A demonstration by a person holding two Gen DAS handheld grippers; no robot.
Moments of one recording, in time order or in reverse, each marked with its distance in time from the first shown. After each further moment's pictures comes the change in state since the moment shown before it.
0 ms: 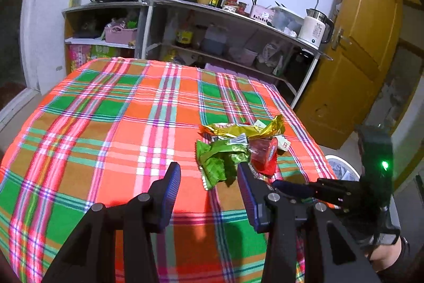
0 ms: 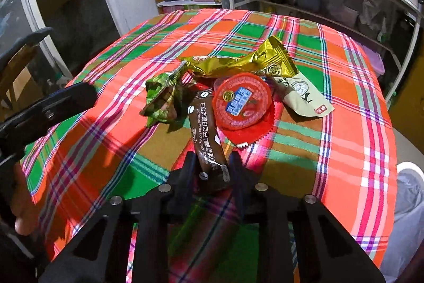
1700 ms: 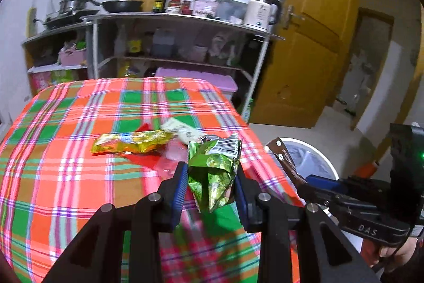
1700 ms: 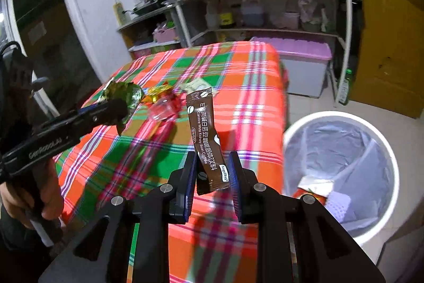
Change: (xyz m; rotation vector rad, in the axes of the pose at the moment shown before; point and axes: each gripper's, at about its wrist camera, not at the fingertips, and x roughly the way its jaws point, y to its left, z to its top) left arm -0.011 -0.135 -0.016 0.193 -0.002 -0.128; right arm -0.147 -0.081 -0.086 0.221 -0.197 -0.082
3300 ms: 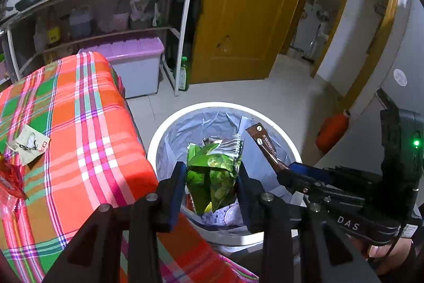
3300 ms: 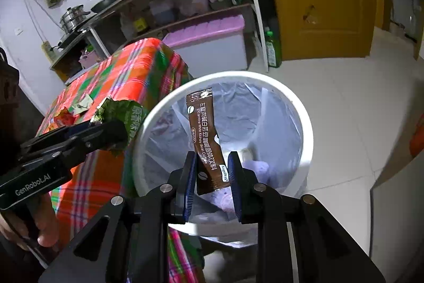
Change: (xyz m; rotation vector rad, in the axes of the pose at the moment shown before) left arm 0.145 -0.155 -0.004 0.196 0.237 -0.225; right arm -0.017 -0.159 -0.040 0.316 0.028 -0.227
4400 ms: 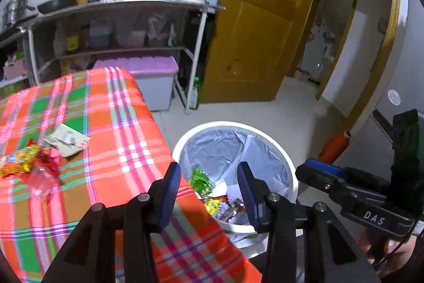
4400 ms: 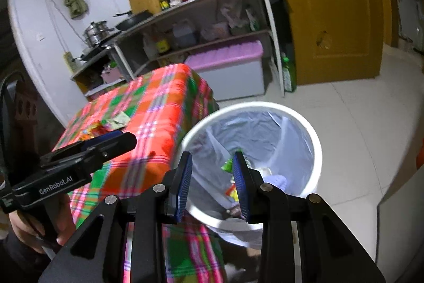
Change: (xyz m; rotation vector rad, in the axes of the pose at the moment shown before) left arm -0.073 0.010 -0.014 -0.048 -0.138 0.049; right arm -0.062 0.037 0.001 -0.054 -0.146 0.090
